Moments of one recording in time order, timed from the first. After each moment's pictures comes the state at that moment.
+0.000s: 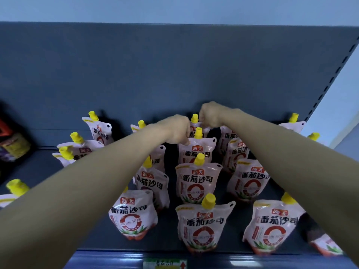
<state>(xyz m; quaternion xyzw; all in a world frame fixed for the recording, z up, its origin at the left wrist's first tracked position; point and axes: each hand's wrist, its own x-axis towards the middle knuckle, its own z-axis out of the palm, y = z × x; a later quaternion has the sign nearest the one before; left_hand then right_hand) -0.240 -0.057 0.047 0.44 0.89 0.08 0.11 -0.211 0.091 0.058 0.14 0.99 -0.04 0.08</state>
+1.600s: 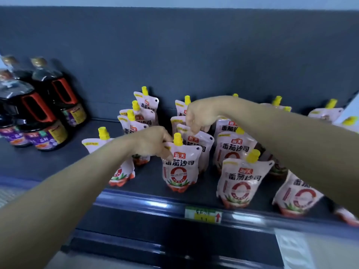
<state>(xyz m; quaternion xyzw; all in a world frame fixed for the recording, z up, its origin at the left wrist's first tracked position) -0.191 -0.254 0.026 0.36 0.89 0.17 0.23 -0.175 -0.083 0.074 -0.01 0.97 -0.07 0.22</state>
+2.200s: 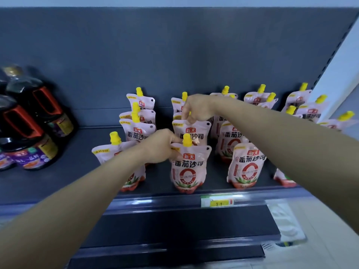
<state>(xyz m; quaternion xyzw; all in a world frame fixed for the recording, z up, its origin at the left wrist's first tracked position) -0.208 -0.275 -0.006 0.46 0.81 0.30 0.24 -0.170 -0.121 0.072 0.07 0.99 -0.04 0.14</state>
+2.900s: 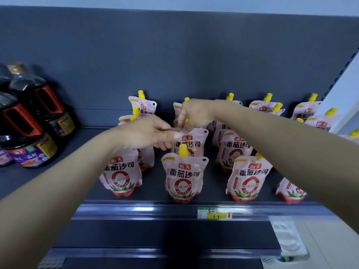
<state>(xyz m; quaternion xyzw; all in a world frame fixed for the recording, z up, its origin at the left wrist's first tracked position) -0.221 -0.286 0.046 0.42 0.81 0.33 0.26 -0.192 -0.109 0.068 -0.01 0.99 -0.08 0.14</state>
